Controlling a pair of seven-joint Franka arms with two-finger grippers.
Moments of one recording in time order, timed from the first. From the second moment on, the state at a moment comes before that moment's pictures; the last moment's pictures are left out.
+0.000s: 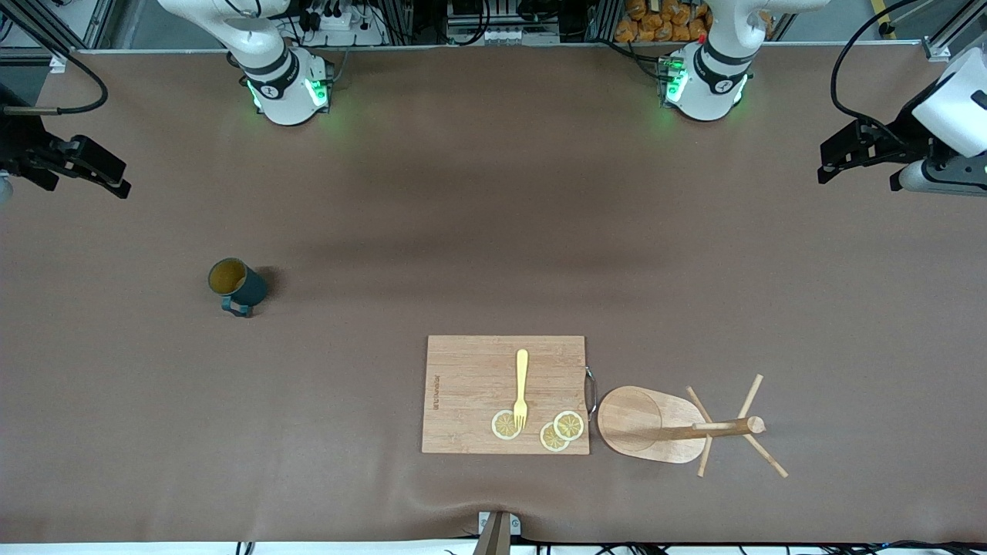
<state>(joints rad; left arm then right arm) -0.13 -0.03 0.03 -1.54 -0.03 1.48 0.00 0.00 0.00 0.06 -1.46 -0.03 1.45 0.16</state>
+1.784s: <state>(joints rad) -0.13 -0.01 0.03 -1.54 -0.03 1.48 0.00 -0.06 0.05 0.05 -2.22 0.06 2.21 0.16</state>
